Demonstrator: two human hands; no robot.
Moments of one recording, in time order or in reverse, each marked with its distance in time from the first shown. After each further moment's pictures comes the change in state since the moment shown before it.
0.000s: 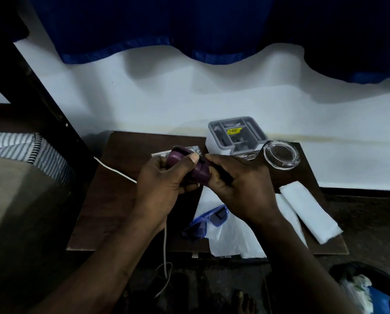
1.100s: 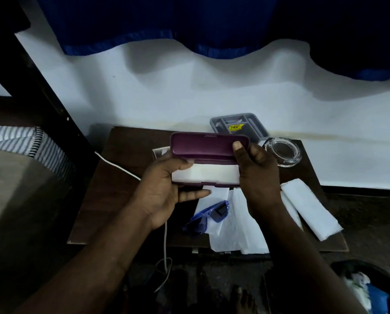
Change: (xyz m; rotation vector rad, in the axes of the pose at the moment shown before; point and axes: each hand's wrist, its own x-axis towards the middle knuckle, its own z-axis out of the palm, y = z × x) left_hand -0.005 0.010 -0.007 -0.181 -0.235 -0.279; right_hand 0.006 0.005 0.006 0.740 0.117 0.845
